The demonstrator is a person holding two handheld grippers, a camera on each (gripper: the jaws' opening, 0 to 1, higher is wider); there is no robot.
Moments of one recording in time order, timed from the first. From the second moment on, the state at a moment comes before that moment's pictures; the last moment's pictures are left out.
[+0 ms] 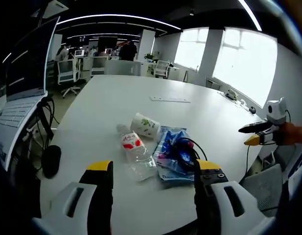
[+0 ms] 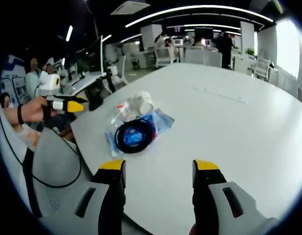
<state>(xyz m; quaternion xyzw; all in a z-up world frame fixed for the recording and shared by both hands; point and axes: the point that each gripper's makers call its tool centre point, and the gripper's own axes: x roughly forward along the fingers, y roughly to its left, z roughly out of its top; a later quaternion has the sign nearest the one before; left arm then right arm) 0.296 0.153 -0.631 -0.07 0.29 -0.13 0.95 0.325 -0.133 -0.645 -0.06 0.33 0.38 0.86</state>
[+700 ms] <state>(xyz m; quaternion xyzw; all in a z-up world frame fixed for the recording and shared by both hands) 0.297 0.155 -0.635 -0.07 0.29 -0.12 0.95 0.318 -0.132 -0.650 -0.06 0.33 0.38 0.86</state>
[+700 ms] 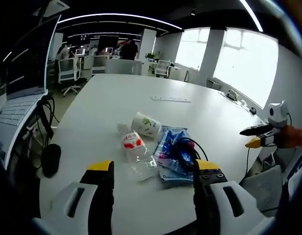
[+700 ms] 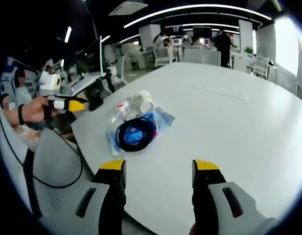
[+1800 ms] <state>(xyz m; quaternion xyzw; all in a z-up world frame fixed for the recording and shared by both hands) 0.335 0.137 -0.644 -0.08 0.30 -0.15 0.94 0.312 -0.137 -0.654 -0.04 0.34 0.37 0.86</state>
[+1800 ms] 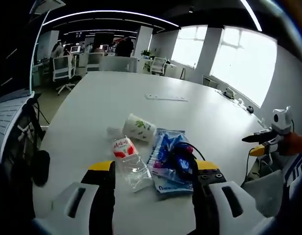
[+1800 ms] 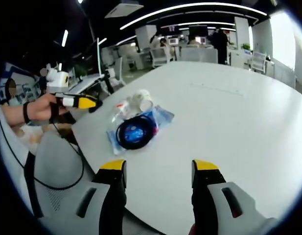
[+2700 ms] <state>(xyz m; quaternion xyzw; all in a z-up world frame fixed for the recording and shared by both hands) 0.375 0.159 -0.696 -0.09 0.38 -0.07 0.92 0.308 -0.139 -0.669 -0.02 0.35 0.36 0.86</state>
